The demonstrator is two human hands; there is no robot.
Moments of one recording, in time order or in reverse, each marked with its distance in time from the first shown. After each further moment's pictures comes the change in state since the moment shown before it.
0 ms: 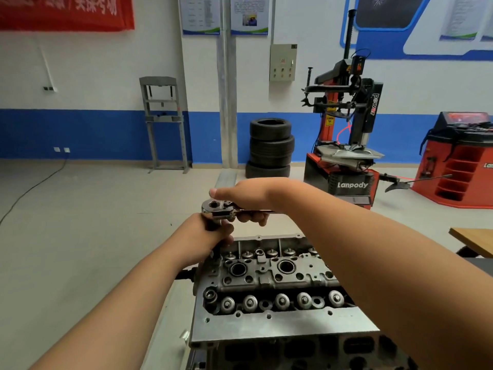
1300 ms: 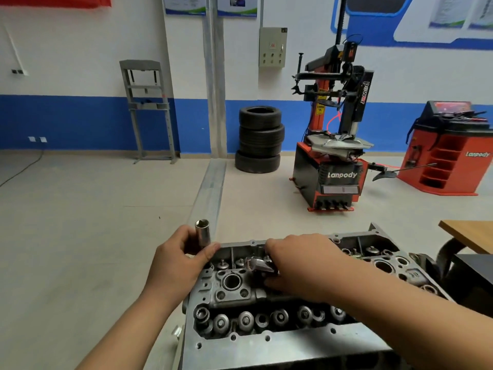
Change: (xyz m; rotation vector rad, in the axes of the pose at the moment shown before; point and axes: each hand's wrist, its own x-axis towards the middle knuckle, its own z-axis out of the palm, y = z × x) left_hand -0.007 -0.047 0.018 -0.029 0.389 0.201; right_hand -0.084 0.054 0.052 -0.810 0.289 -0.037
